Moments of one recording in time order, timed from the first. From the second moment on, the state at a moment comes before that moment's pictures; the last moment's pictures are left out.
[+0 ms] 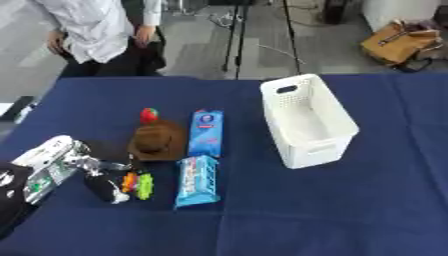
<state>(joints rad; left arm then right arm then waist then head) -0.69 0.61 -0.47 -1.20 -0.81 -0.33 -0.76 -0.19 -0.84 -0.02 -1.98 0.72 0.40 -0.29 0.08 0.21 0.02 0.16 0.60</state>
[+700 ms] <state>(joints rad) -0.70 0.60 -0.48 -1.19 -0.81 -0.32 -0.77 -0.19 -0.84 -0.02 -1.98 0.71 0.40 -0.30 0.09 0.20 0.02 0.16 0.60</state>
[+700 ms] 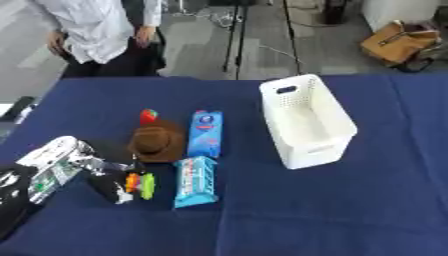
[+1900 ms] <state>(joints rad) -0.75 0.59 -0.48 -1.18 -0.85 -0.30 -0.78 -0.18 -0.84 -0.02 -1.98 0.71 0.40 -0.31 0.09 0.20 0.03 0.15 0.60</state>
